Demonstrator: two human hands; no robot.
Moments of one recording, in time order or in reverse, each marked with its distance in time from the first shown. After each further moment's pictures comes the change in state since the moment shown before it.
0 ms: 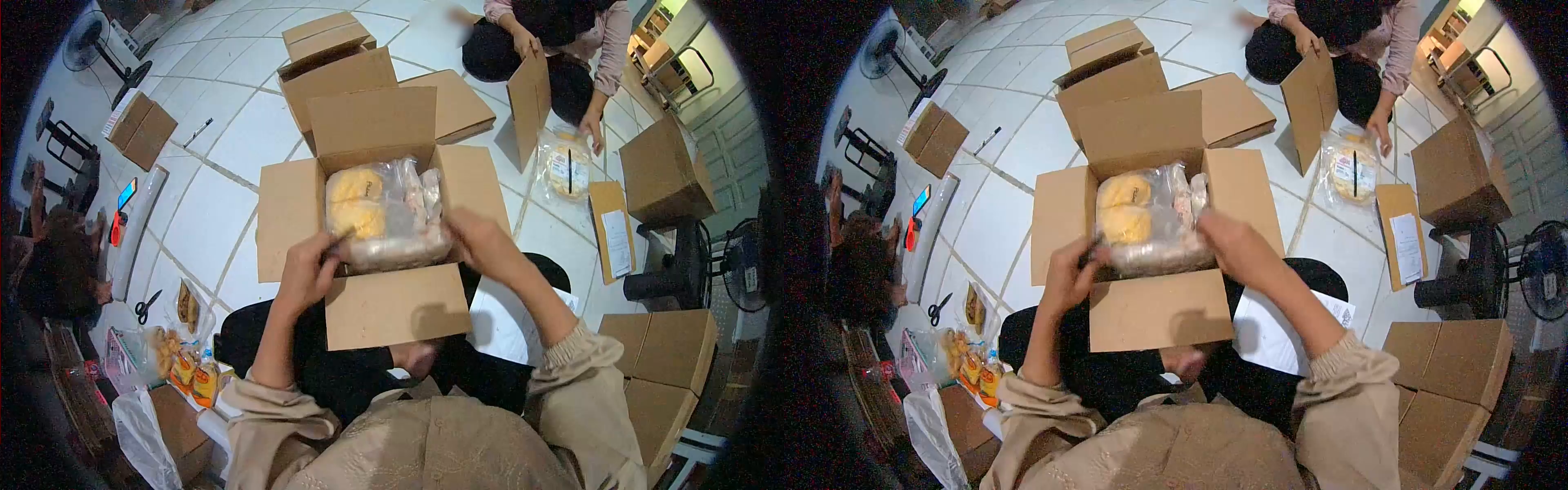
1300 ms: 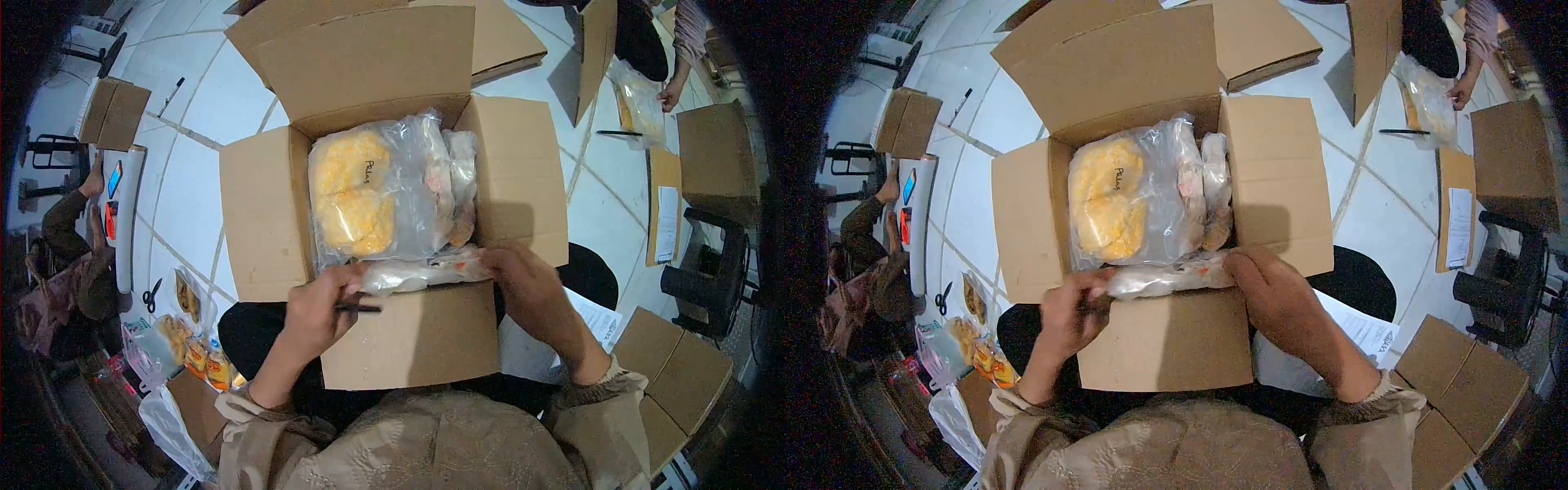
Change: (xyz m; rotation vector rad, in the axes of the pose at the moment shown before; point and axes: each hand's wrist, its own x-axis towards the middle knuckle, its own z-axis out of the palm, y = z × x) left_hand -0.008 -0.003 0.031 0.158 -0.187 -0.022; right_hand -0.025 0.012 0.010 0.162 -0.196 0.171
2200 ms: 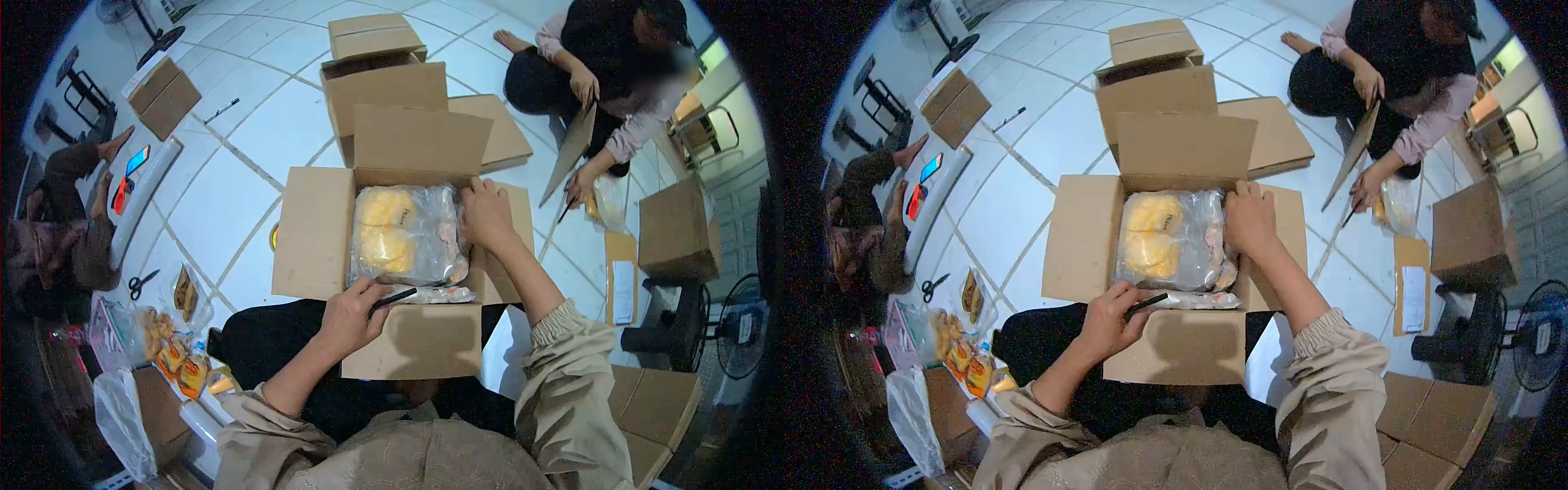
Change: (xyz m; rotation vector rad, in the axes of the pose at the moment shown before) left_hand -0.018 0.010 0.002 -0.036 0.084 -0.091; right_hand 0.138 0.025 0.011 -0.922 0.050 0.099
